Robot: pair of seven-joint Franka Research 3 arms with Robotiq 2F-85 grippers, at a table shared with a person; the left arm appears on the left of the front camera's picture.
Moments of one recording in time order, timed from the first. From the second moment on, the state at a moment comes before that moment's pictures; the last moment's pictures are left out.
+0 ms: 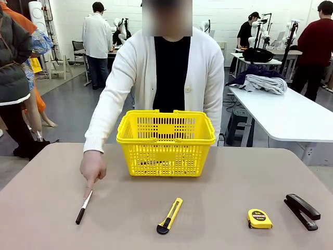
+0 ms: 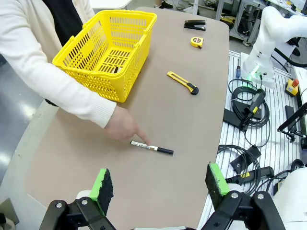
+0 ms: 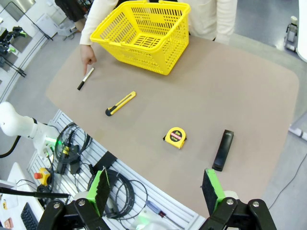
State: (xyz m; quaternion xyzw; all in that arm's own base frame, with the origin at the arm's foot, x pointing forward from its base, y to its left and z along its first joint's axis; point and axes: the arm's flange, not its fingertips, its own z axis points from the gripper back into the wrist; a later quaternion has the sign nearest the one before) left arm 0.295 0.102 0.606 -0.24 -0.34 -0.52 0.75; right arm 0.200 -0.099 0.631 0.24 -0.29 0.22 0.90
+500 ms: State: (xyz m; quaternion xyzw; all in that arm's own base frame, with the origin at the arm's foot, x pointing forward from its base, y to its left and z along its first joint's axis) left arm 0.295 0.102 0.606 -0.24 -0.34 -0.52 0.75; right arm 0.200 -0.099 0.631 0.24 -0.29 0.22 0.90
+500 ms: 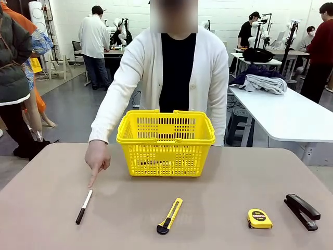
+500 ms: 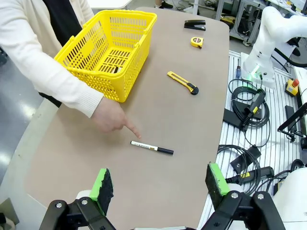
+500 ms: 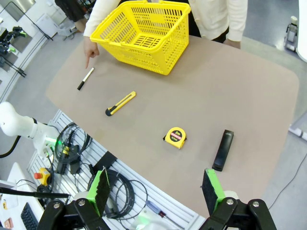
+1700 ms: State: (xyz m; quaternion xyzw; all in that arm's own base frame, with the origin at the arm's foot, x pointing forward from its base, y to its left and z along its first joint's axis) left arm 0.340 -0.112 0.529 0.00 0.04 -0.42 0.91; right arm 0.200 -0.098 0.631 0.24 -0.29 0.22 0.90
